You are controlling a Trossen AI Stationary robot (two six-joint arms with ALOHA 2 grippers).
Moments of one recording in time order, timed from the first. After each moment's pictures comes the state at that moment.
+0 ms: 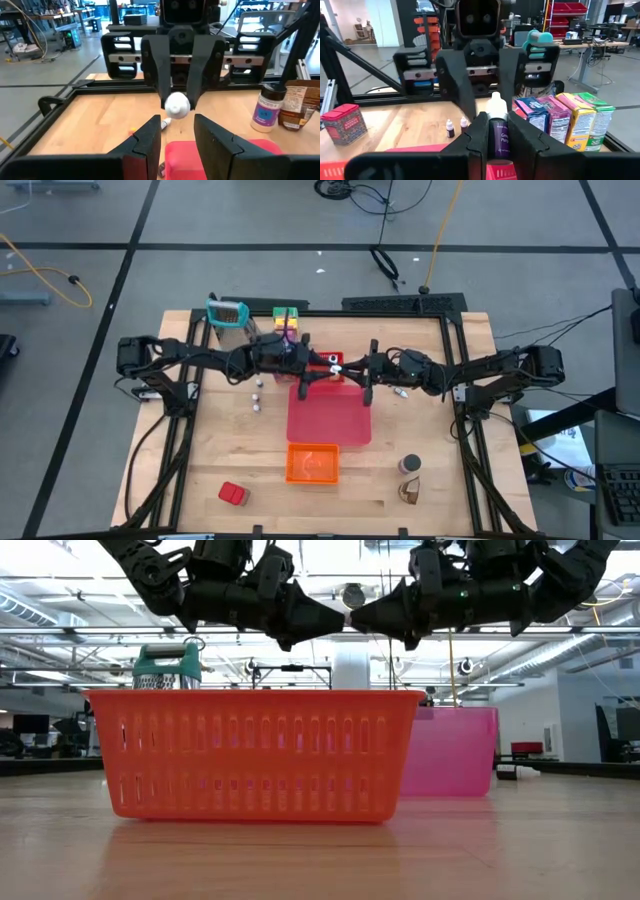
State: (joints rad) left arm 0.21 1.59 0.81 0.65 0.26 0.08; right arm -0.14 1.38 0.53 0.85 -0.01 0.02
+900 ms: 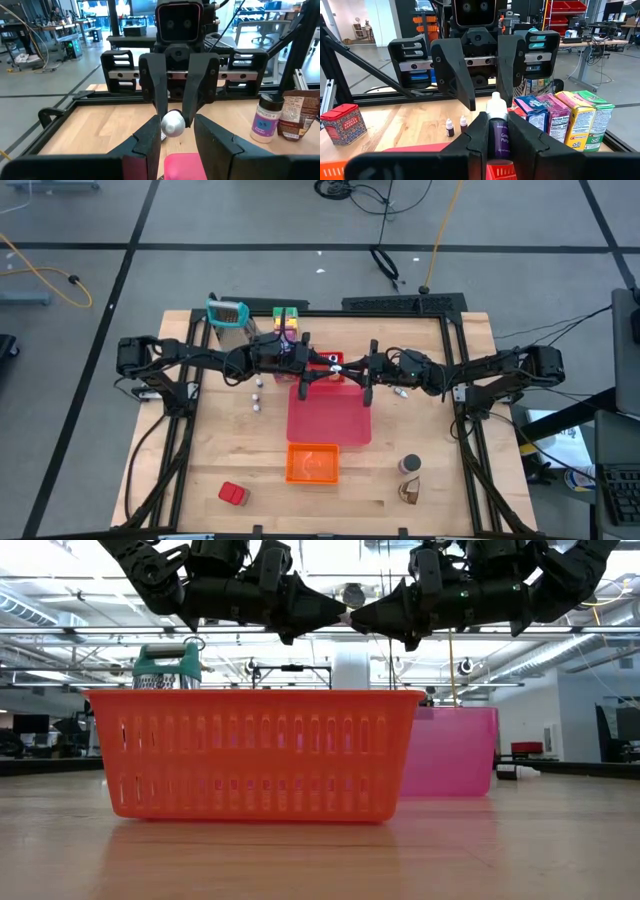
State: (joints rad) left arm 0.21 1.59 0.81 0.71 0.26 0.07; right arm -0.13 1.38 0.53 0.84 -0.01 0.02
